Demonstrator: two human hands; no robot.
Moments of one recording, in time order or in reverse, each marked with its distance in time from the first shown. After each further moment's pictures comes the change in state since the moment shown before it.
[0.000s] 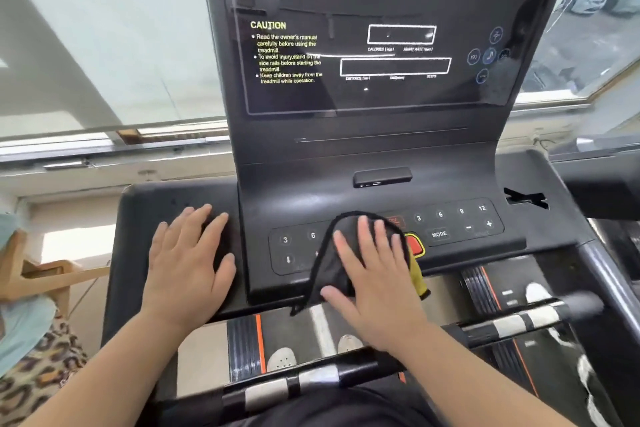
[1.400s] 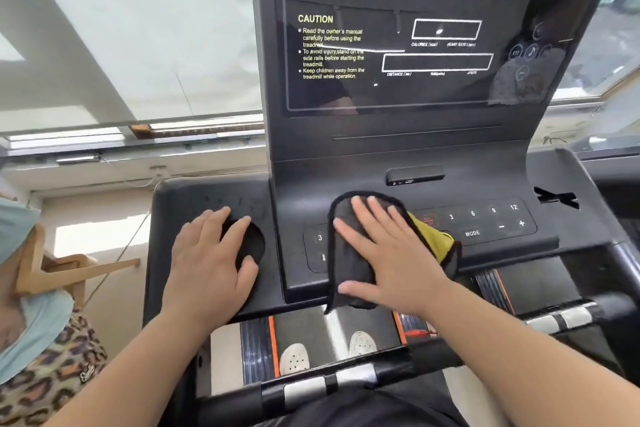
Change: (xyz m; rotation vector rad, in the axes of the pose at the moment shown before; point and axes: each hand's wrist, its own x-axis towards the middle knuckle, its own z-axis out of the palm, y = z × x) left_hand 0.000 -0.026 -0.006 0.002 -0.083 -0.011; right_hand 0.048 -0.001 -0.012 -0.117 -0.039 -0.265
